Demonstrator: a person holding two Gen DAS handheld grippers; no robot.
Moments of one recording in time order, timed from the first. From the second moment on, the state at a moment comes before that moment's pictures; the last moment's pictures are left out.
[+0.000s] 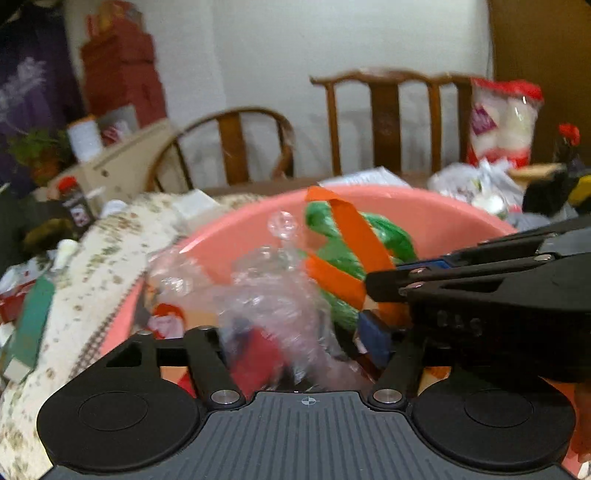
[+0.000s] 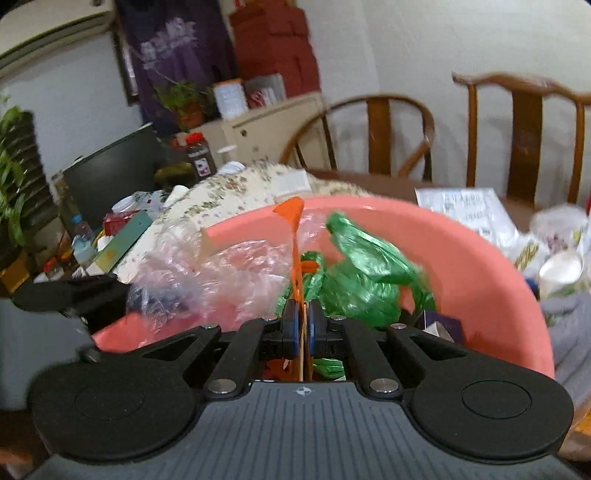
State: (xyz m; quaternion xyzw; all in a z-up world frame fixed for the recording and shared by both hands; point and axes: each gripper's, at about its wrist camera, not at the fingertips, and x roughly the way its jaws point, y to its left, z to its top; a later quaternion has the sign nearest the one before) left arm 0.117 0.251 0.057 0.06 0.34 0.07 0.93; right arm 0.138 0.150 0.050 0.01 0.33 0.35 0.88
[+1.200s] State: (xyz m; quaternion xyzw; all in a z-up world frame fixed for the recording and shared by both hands) left arm -0.021 0.200 0.101 0.04 0.20 0.08 0.98; right arm 0.029 0.047 0.089 -0.11 0.17 0.22 0.95
